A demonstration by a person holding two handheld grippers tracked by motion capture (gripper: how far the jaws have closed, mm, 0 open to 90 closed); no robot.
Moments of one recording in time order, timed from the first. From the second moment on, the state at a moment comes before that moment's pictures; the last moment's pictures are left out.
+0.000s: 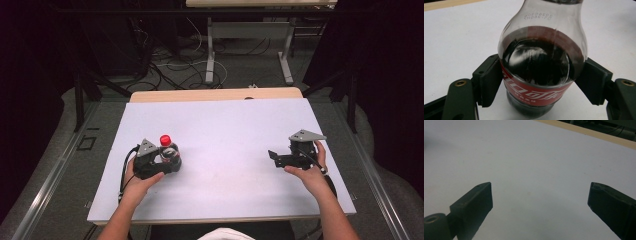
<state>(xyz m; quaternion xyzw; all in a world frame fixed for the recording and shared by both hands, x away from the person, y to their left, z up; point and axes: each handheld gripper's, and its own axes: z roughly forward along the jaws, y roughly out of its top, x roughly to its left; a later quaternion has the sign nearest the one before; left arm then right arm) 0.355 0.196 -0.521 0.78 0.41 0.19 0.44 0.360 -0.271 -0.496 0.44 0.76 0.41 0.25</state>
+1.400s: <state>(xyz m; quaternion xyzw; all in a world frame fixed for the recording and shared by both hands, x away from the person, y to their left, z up) 0.351 0.139 -0.487 0.79 0.37 0.18 0.44 0.354 -0.231 -0.462 0.39 0.78 0.43 0.24</state>
